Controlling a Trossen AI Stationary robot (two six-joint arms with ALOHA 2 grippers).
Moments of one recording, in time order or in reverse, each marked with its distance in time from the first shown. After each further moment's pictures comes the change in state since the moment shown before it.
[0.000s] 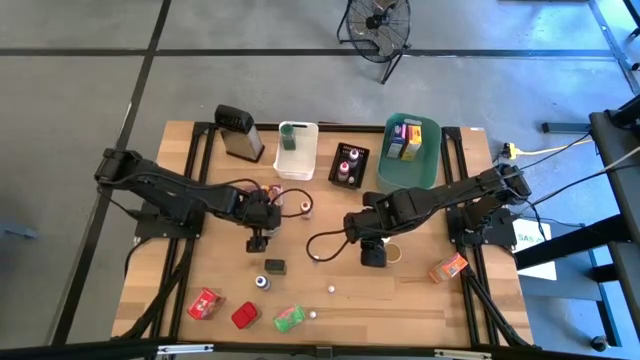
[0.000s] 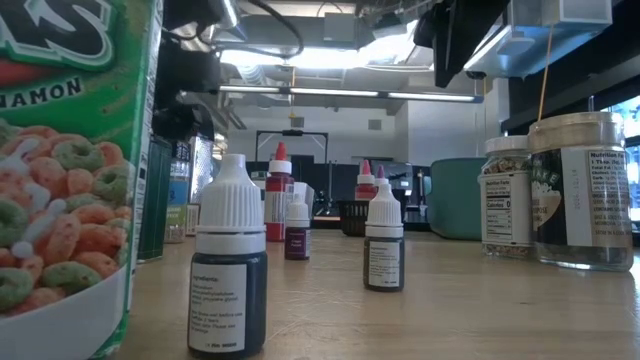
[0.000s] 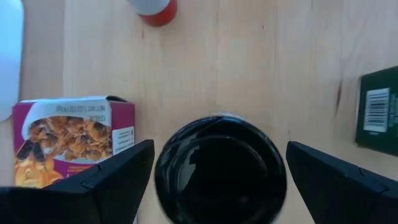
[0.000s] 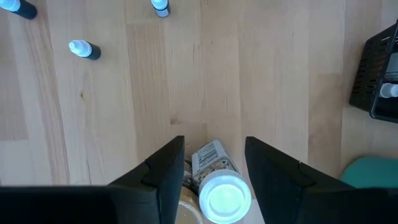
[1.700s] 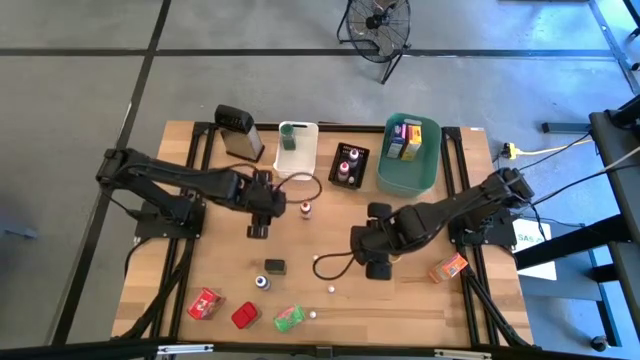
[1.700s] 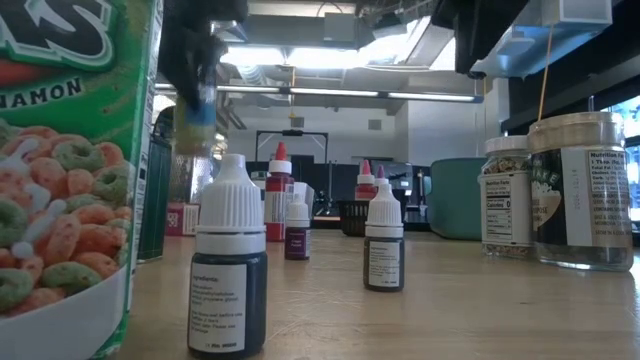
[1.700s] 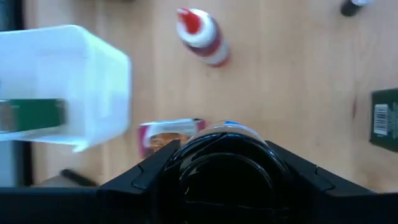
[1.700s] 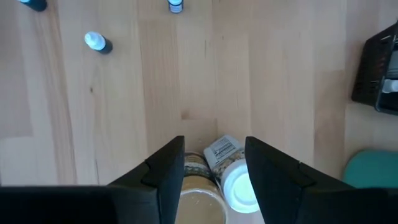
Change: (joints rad) left arm 0.044 0.012 0.373 -0.370 -0.142 0.141; right arm 0.119 0.000 0.000 -0.016 0.090 0.101
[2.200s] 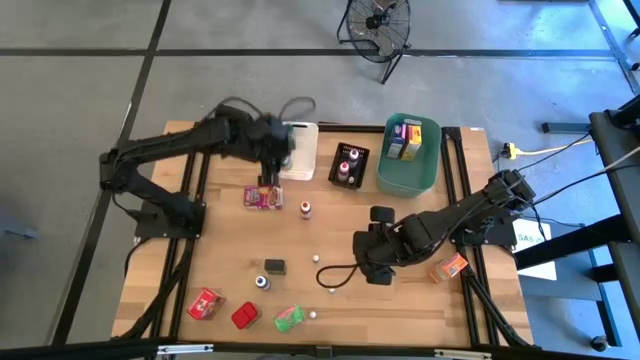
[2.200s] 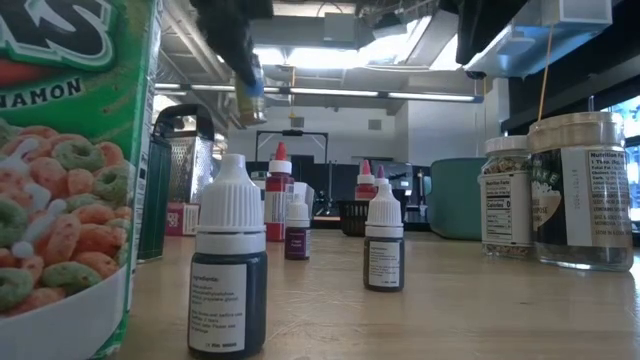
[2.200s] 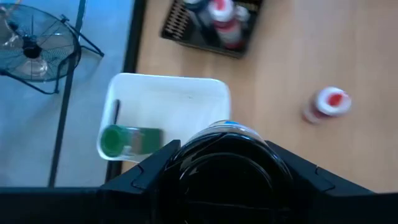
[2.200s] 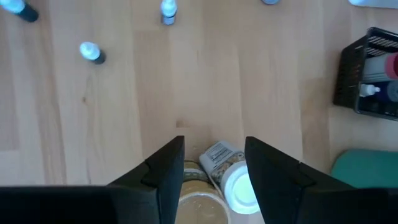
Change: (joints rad) left arm 0.434 0.006 0.218 0.053 0.143 0.323; right arm 0.060 0.000 0.000 0.005 0.112 0.066
